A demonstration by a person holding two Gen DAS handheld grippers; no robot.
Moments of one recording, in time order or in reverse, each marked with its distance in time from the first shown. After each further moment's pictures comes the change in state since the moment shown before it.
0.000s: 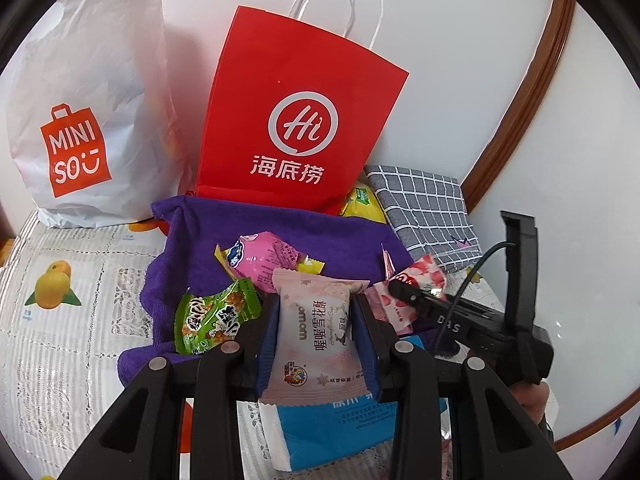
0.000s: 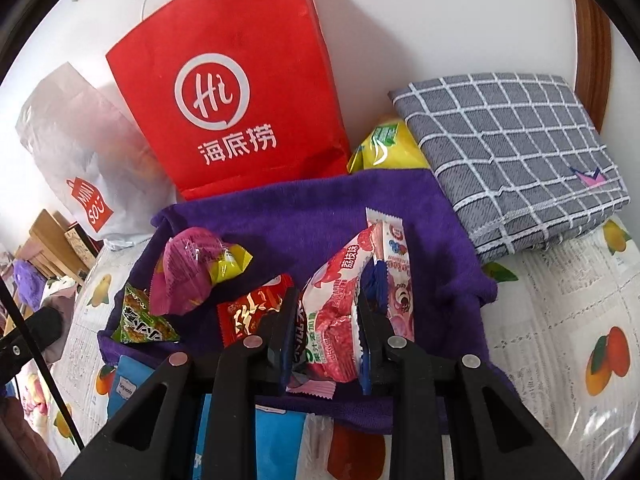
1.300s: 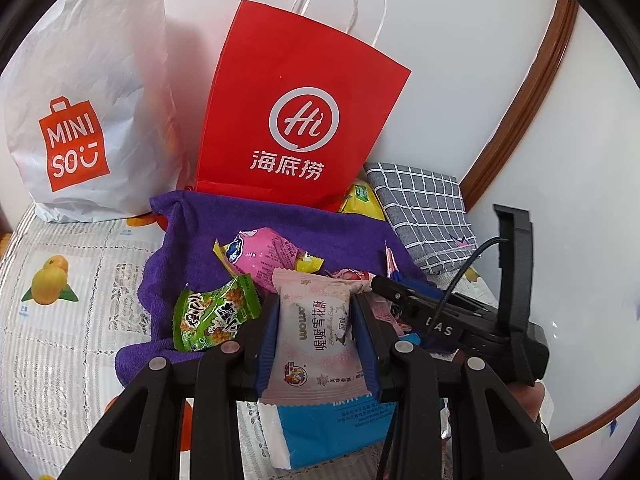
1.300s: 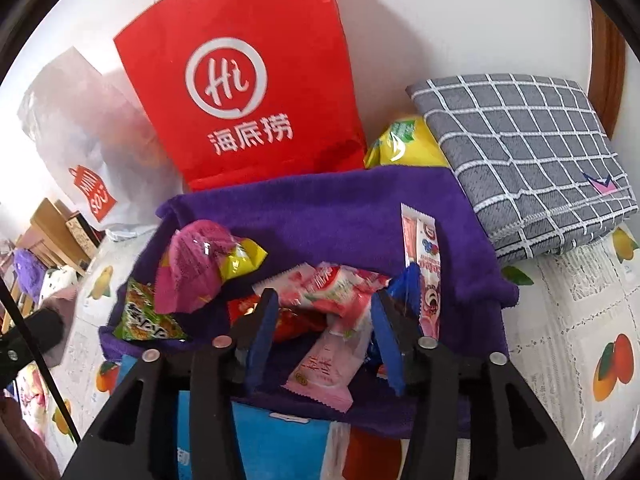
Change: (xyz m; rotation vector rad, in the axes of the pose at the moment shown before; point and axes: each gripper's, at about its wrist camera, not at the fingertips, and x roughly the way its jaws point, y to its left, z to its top) left arm 0.001 0.003 0.001 -0.013 0.016 -0.011; right arm 0.001 0.016 0.000 -0.040 -0.012 0.007
